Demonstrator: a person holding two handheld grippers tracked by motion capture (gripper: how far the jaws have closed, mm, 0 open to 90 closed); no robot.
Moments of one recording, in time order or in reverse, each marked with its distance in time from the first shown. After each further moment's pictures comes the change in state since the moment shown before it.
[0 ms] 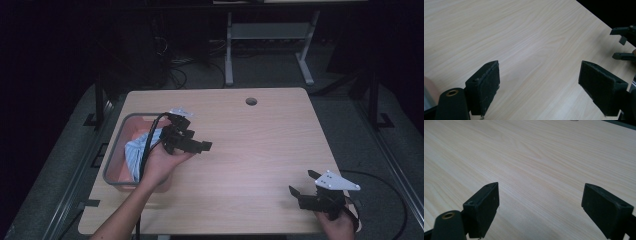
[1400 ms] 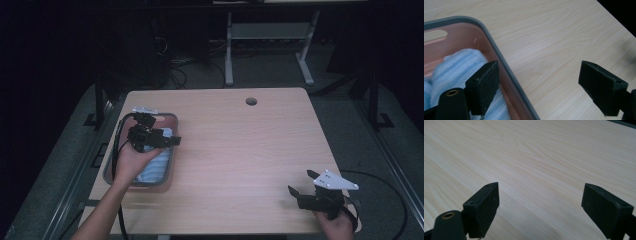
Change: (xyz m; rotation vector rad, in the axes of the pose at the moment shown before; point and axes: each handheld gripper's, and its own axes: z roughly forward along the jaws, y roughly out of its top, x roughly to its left) left arm 0.062 -0.033 -0.044 -0.027 0.100 -0.145; right arm 0.001 0.001 0.002 0.011 0.001 0.000
